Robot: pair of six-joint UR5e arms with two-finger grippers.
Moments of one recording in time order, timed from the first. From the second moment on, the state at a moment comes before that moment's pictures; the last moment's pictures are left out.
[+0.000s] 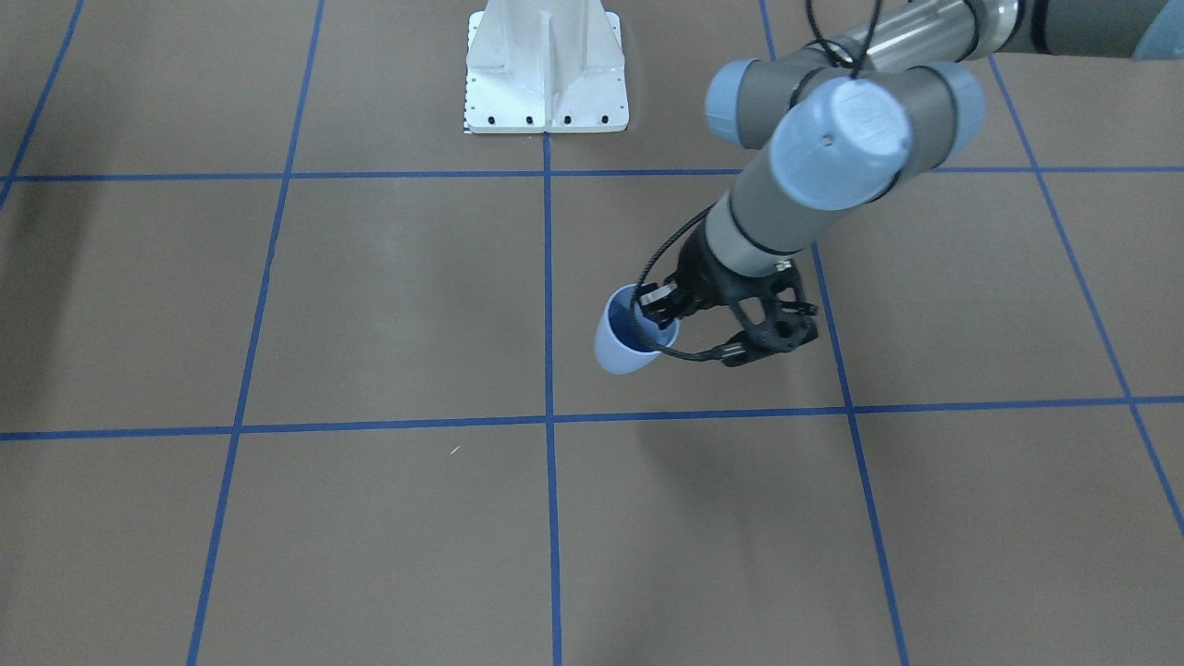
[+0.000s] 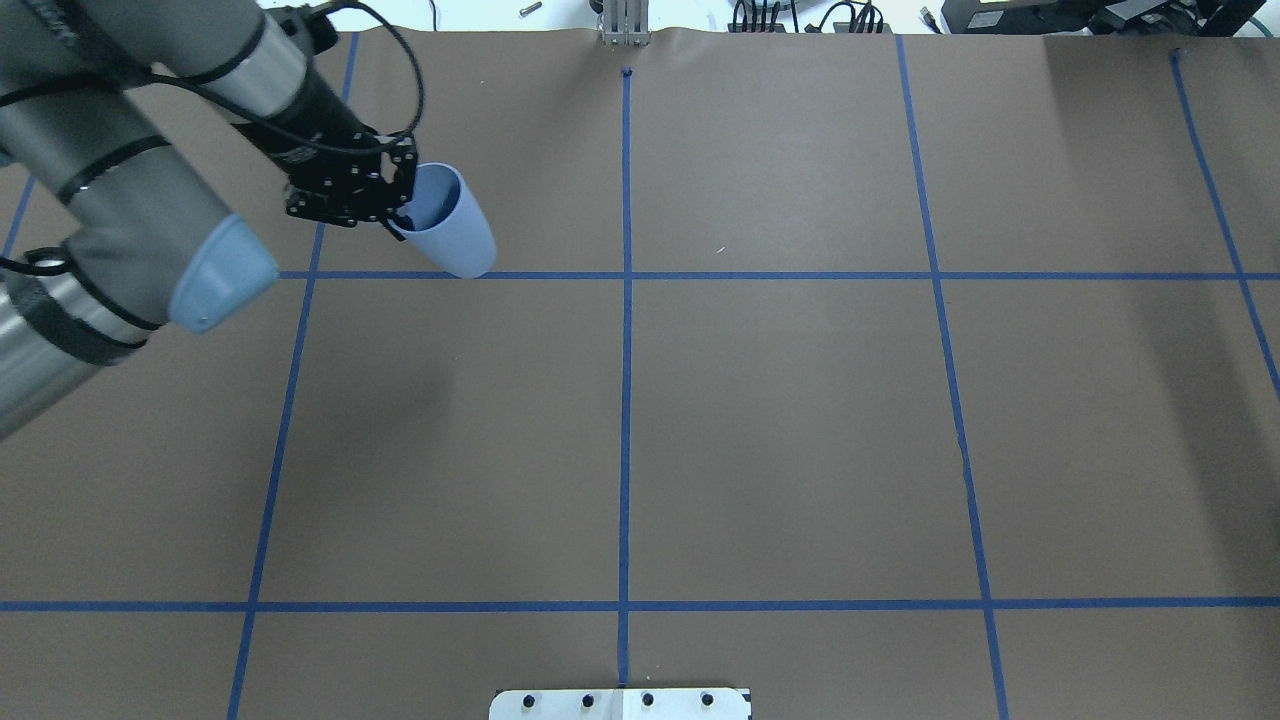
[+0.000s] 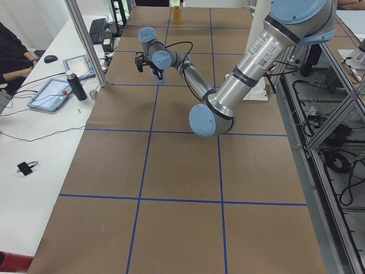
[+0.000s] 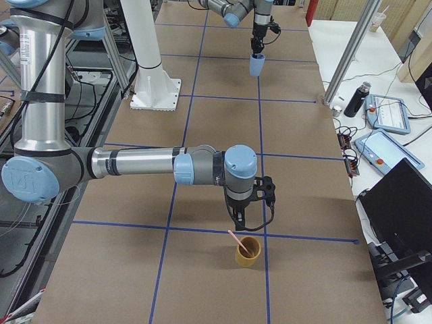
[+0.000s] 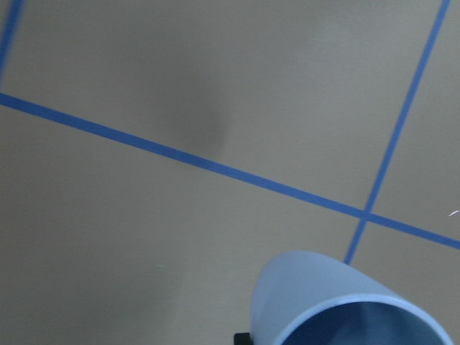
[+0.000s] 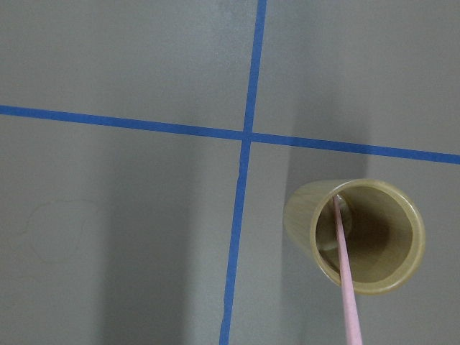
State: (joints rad) left arm -0.81 -2.42 -1.47 -1.61 -2.27 -1.38; right arm 1.59 -1.66 1.74 -1.60 2.34 -0.08
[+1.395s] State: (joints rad) left arm -0.66 -2.49 -1.32 -1.69 -2.14 -1.39; right arm 1.59 -1.65 1.74 -1.61 2.35 -0.07
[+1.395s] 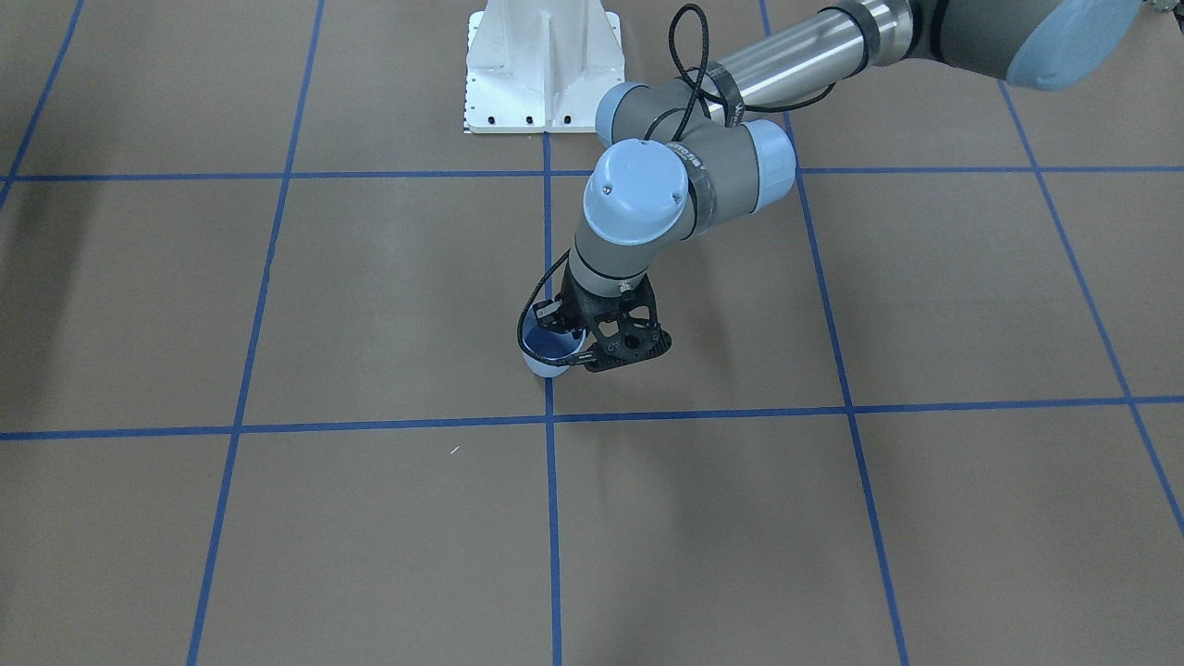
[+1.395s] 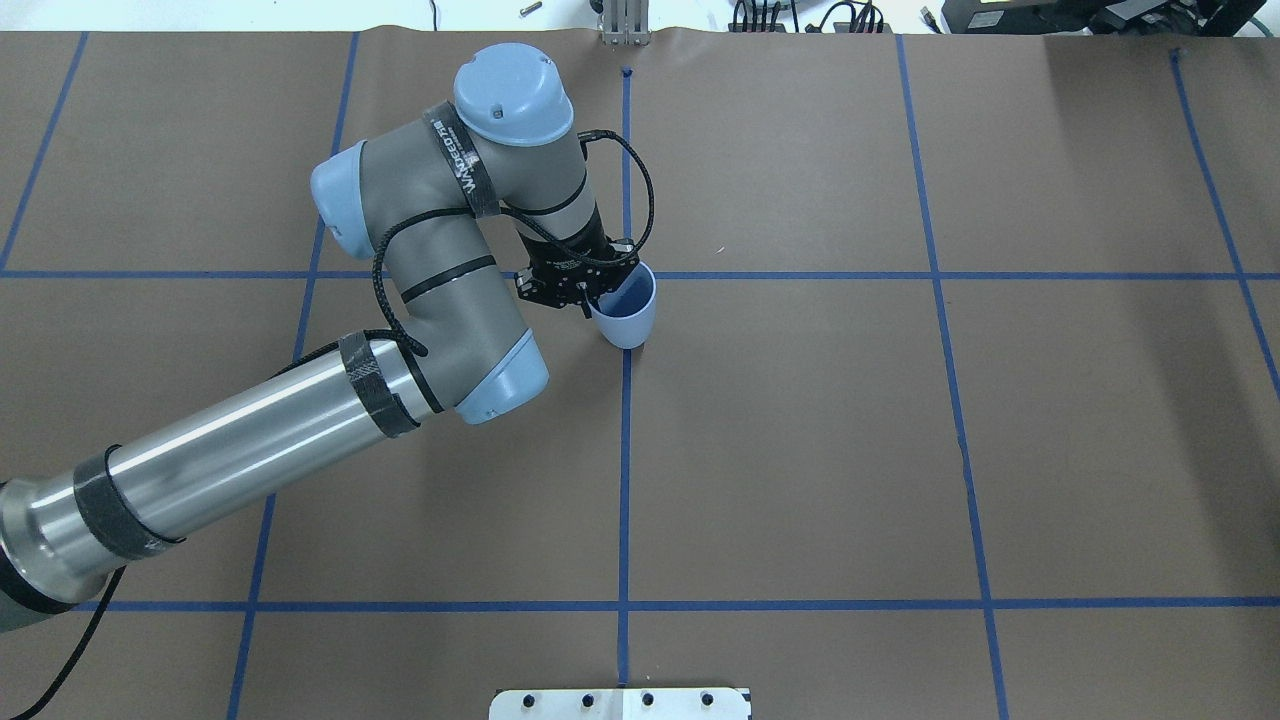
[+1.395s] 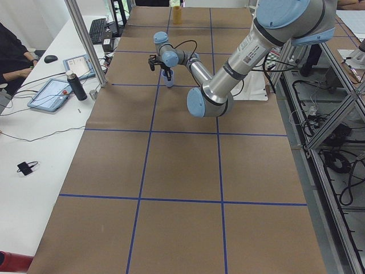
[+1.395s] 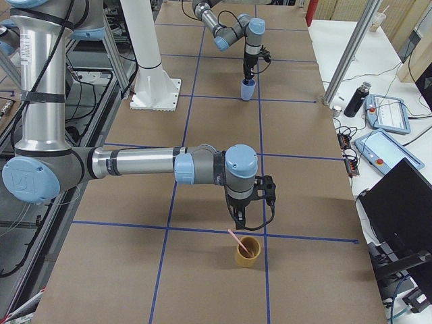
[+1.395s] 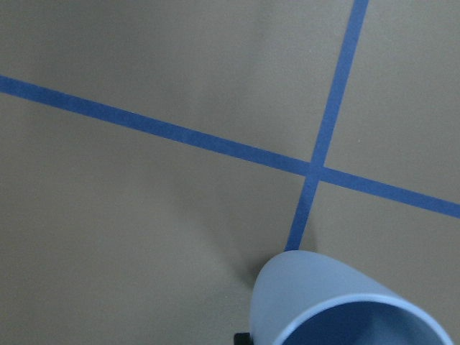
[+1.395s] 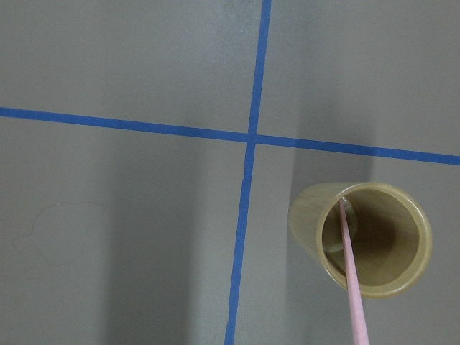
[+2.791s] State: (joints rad) left arm -0.87 -2.29 -1.61 -1.65 -2.22 -1.27; right arm 1.63 -1.58 1.62 -1.63 2.31 -0.20
